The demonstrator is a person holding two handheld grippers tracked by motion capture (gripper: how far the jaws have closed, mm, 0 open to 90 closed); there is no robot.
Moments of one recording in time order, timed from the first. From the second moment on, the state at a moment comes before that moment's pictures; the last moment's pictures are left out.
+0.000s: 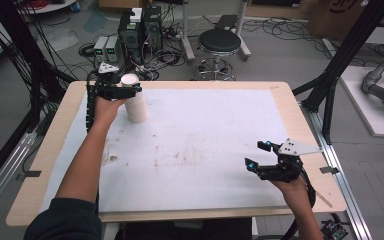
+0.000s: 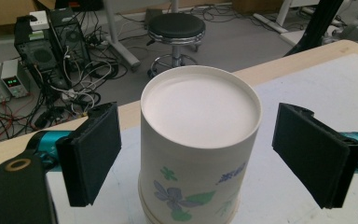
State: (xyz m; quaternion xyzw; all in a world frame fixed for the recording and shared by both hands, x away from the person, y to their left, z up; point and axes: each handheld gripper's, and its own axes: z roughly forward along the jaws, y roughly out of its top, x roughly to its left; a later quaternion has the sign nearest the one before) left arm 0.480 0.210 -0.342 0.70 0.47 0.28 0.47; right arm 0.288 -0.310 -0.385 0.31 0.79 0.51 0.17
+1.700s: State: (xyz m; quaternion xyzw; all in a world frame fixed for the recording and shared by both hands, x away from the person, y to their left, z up) left arm 0.435 0.227 -0.264 0.67 0.39 0.33 0.54; right arm 0.285 -0.308 -0.382 0.31 0.79 0.51 0.17
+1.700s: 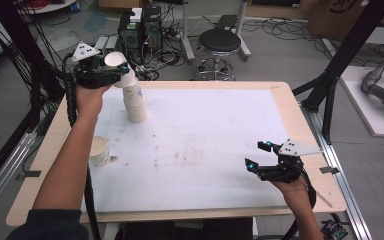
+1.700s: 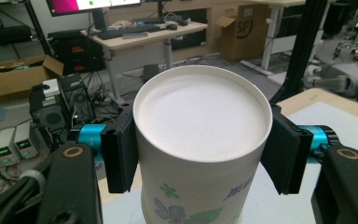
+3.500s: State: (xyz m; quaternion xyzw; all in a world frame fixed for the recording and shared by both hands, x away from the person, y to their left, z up) left arm 0.340 0.121 -0.349 0.77 0.23 0.13 0.58; right arm 0.299 -0.284 -0.385 0.27 0.81 0.50 0.13
